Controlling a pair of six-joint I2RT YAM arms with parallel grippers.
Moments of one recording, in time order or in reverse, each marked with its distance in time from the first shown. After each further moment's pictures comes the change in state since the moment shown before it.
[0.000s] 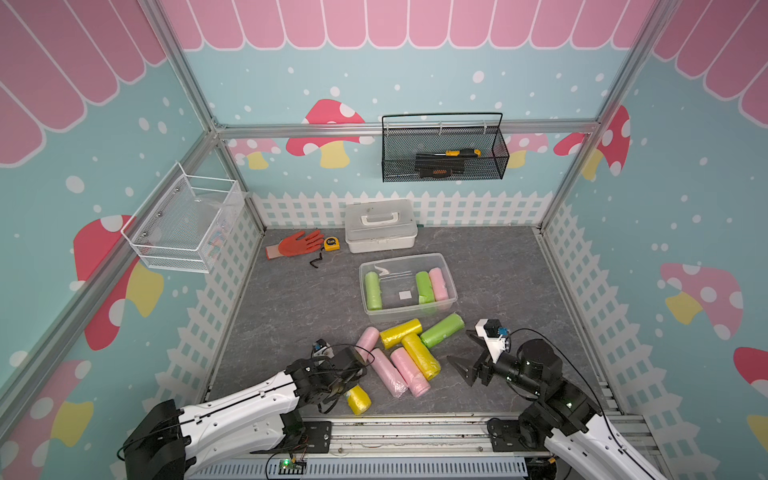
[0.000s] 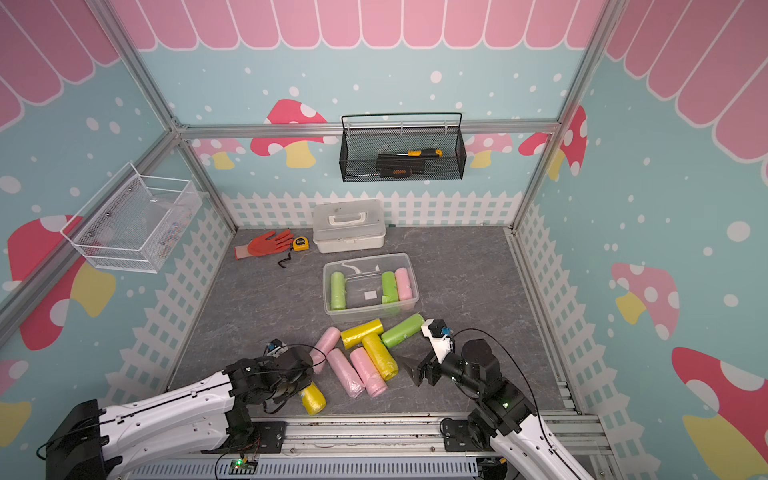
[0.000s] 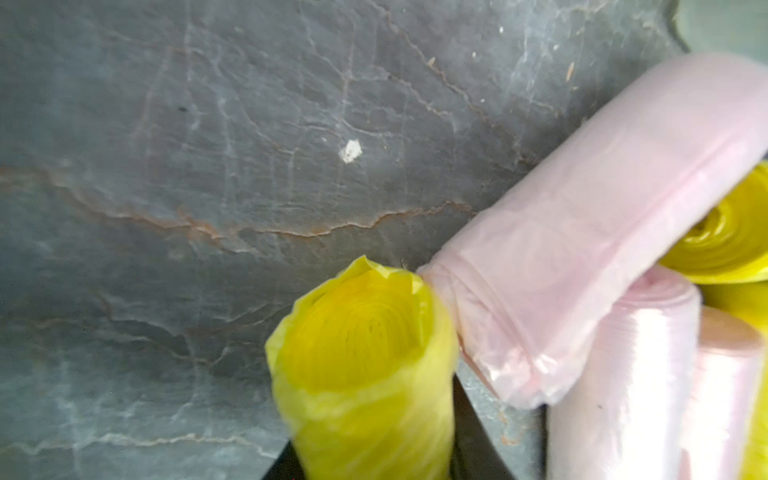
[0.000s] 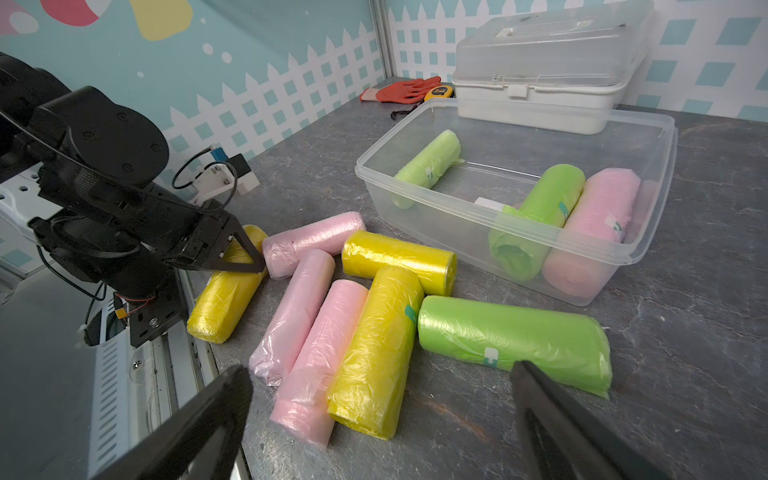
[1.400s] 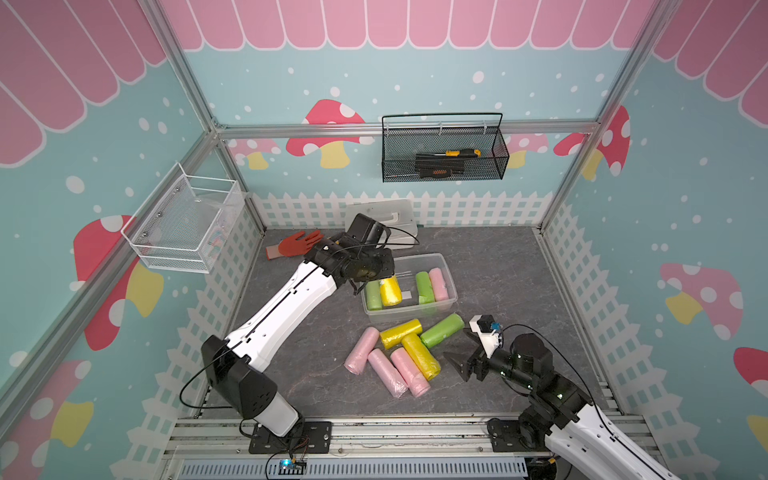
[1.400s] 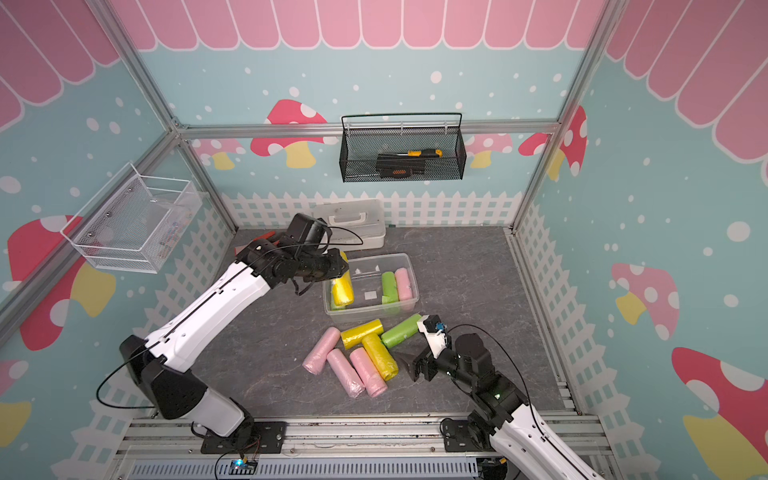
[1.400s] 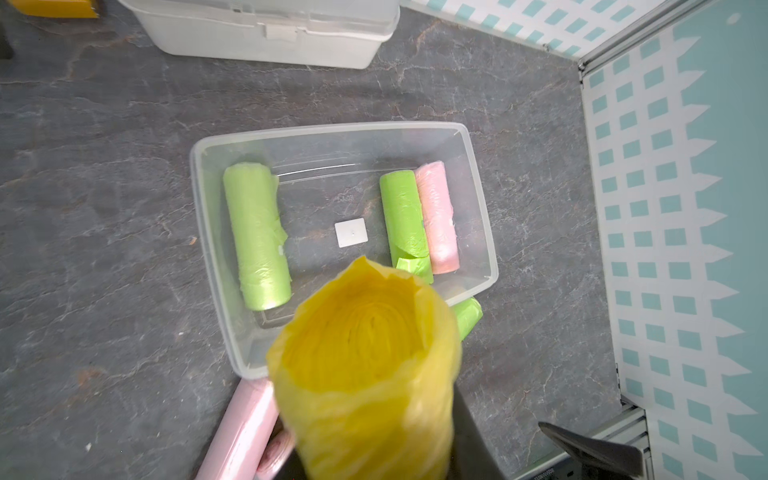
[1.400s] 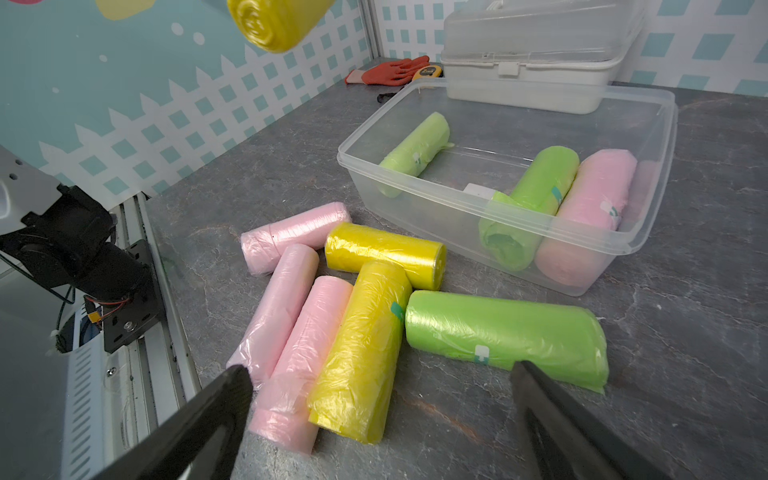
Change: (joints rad) left arm 0.343 0.750 1.297 -0.241 0.253 0.802; right arm 0.000 0.121 -0.001 0.072 0.027 -0.001
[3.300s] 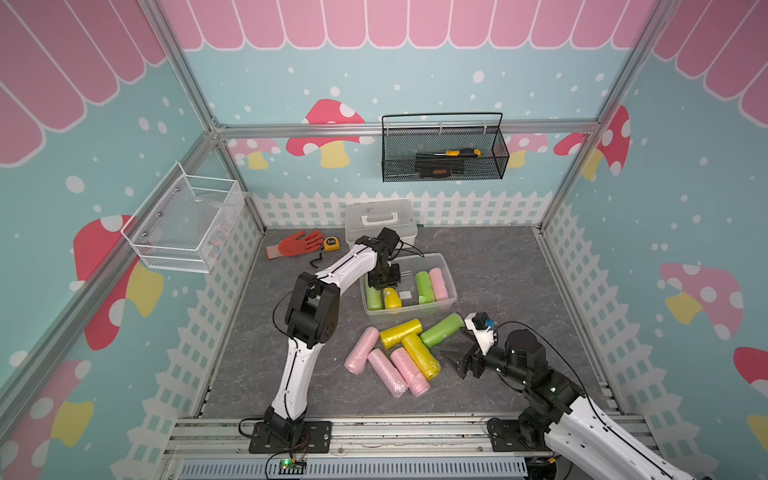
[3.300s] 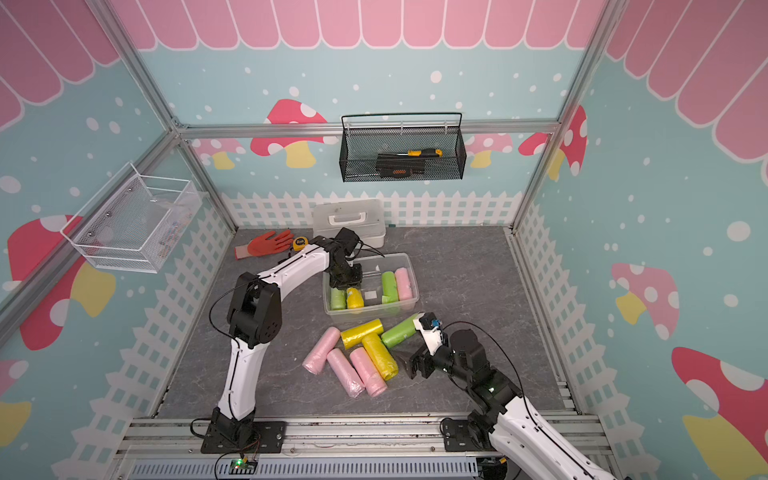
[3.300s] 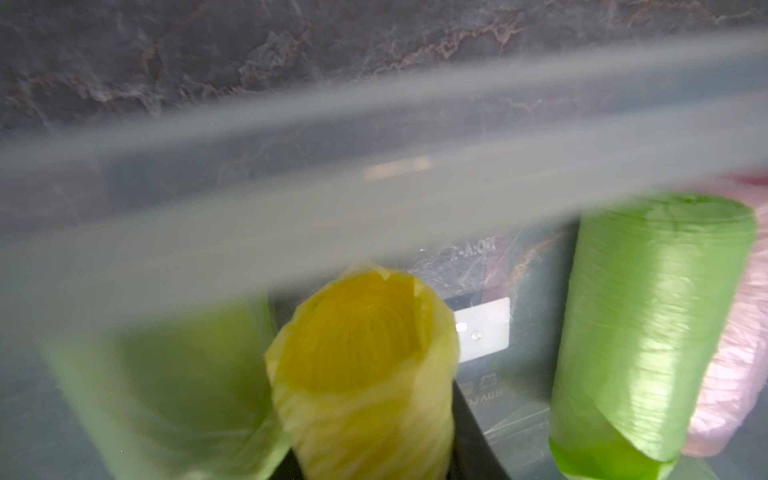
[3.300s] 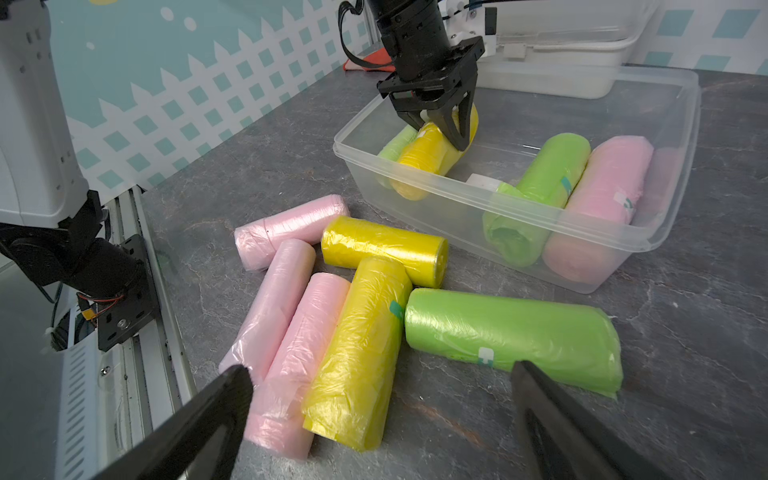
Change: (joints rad) left arm 0.124 0.618 0.205 -0.015 0.100 0.086; right arm 0.000 0.092 0.000 0.056 -0.009 0.000
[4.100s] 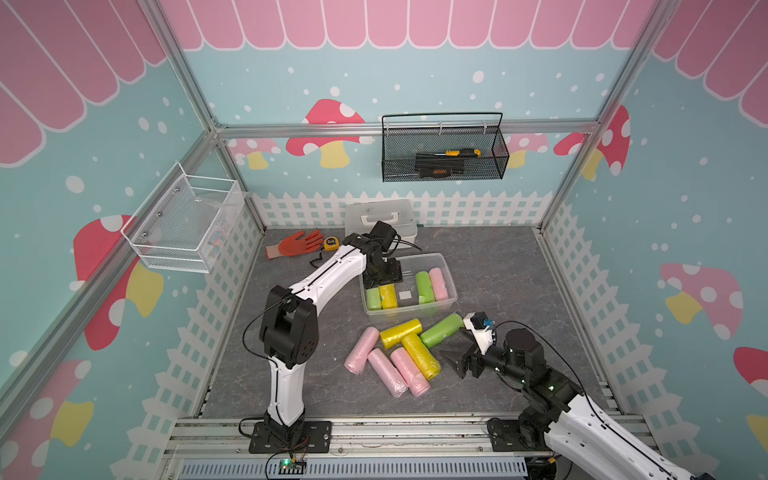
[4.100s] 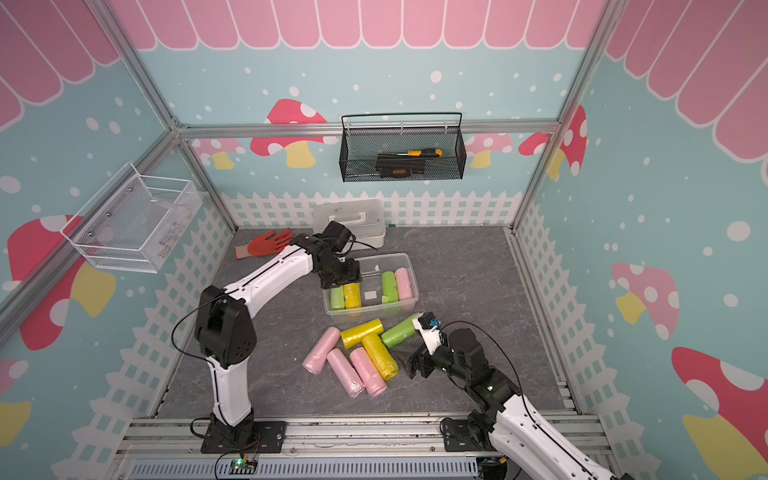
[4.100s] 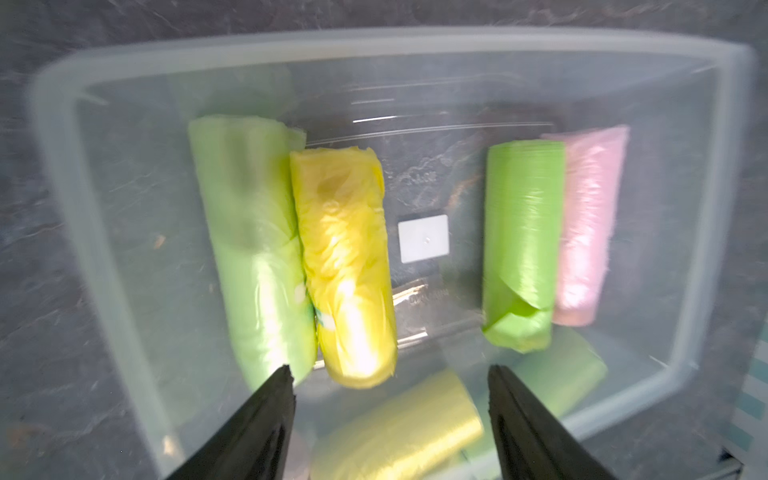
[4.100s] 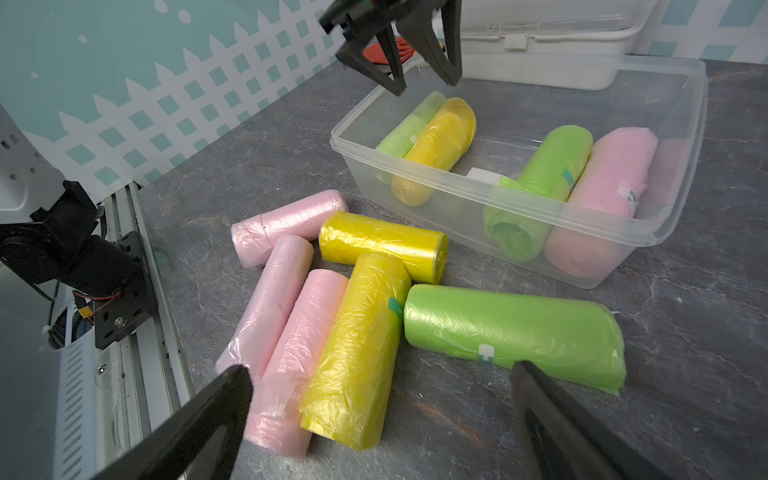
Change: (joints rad) left arm -0.037 -0.336 -0.169 0.000 -0.041 -0.083; right arm 0.000 0.021 0.000 0.006 0.001 0.000
